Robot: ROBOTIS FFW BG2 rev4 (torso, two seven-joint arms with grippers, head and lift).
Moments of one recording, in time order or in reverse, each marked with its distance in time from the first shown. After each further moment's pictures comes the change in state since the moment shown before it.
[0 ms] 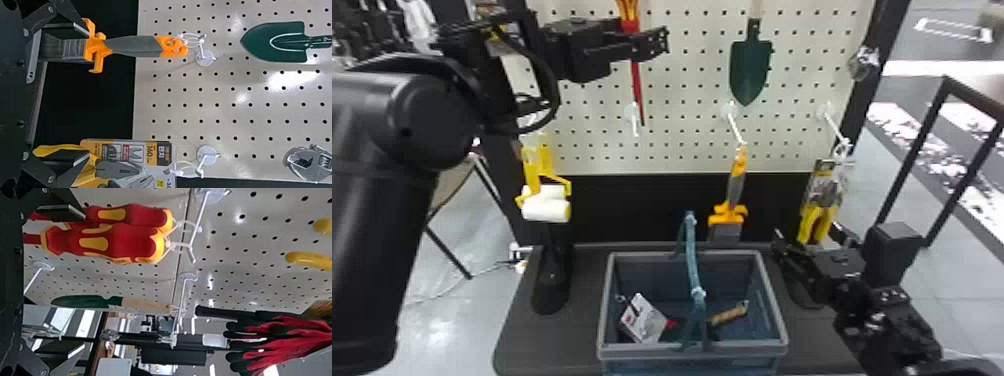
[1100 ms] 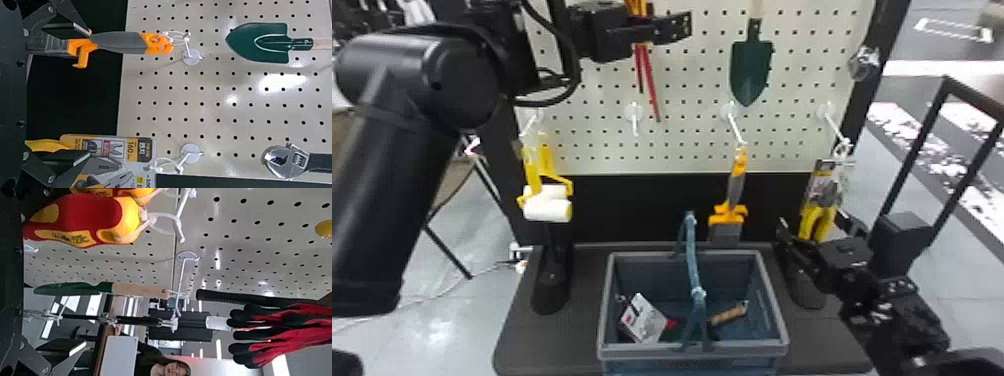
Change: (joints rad) left arm -0.163 0.026 -0.129 0.194 0.070 -0.068 -0.076; right arm -0.019 -0.025 0.000 -0.007 -0.001 -0.021 0.002
